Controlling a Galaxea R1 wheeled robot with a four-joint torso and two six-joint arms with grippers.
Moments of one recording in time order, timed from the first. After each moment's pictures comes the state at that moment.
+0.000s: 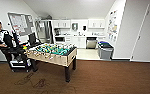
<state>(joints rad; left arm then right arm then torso) 1.55 2.87 -2.54 0.02 -0.07 -0.05 -1.56 2.70 -2.34 -0.09 0.11 0.14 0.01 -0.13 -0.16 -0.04</state>
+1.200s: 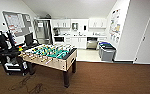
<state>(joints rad) 1.55 2.88 -2.54 0.02 -0.07 -0.05 -1.56 2.70 -2.34 -0.09 0.11 0.14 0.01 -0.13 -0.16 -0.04</state>
